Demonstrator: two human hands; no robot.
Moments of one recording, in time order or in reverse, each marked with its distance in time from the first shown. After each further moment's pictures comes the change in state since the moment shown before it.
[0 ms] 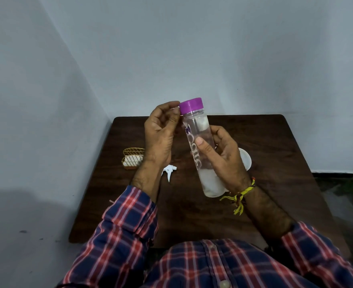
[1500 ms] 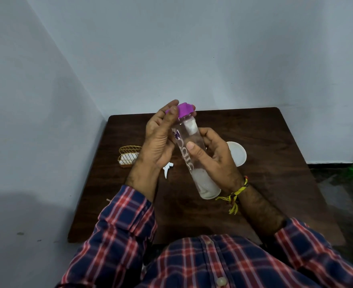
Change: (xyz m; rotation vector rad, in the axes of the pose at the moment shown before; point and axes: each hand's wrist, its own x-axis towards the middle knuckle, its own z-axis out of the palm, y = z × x) left_hand -0.012 0.006 0.006 -0.286 -0.140 -0.319; right_hand -0.011 0.011 0.001 0.012 -0.061 -0.027
